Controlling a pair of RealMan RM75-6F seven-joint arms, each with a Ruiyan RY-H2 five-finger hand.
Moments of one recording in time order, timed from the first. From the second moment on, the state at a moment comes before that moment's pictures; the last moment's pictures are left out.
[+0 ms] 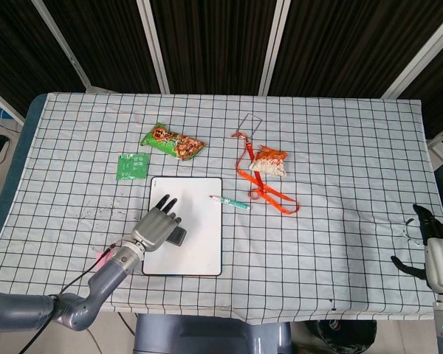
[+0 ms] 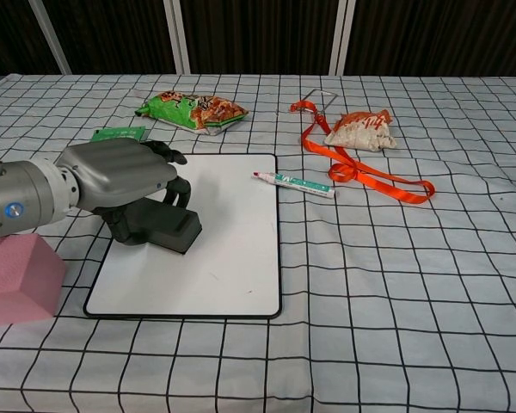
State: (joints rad) left arm -0.87 -1.54 0.02 -1.63 0.96 0.93 0.83; right arm 0.06 -1.11 0.14 -1.67 -1.36 1.48 -0.02
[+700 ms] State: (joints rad) left arm -0.91 -1.63 -0.03 -1.47 0.89 0.95 0.89; right arm 0.06 -1.11 0.14 -1.67 -1.36 1.48 -0.02
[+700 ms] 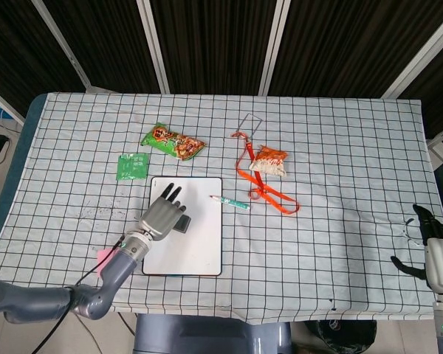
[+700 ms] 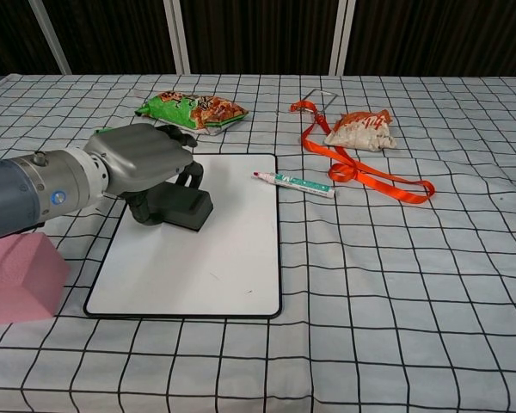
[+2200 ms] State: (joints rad) left arm -0.79 -1.29 -0.03 -1.66 0.90 1.05 0.73; right arm 0.05 -1.11 0.14 -1.68 -1.35 1.48 -0.03
